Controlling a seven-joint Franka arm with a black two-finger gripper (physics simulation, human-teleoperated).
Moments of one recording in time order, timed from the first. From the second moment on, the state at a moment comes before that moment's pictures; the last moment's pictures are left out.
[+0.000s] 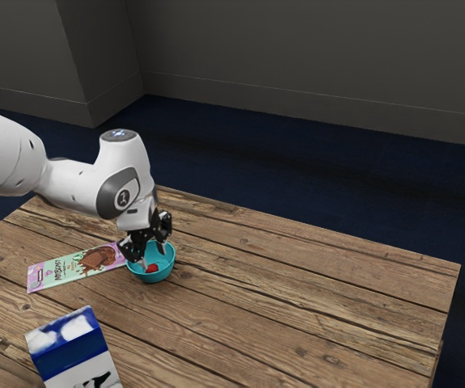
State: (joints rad) arm -0.08 0.30 0.13 -2.11 -0.03 2.43 1.85
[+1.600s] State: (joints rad) arm -0.08 0.33 0.13 -2.14 -0.09 2.55 1.96
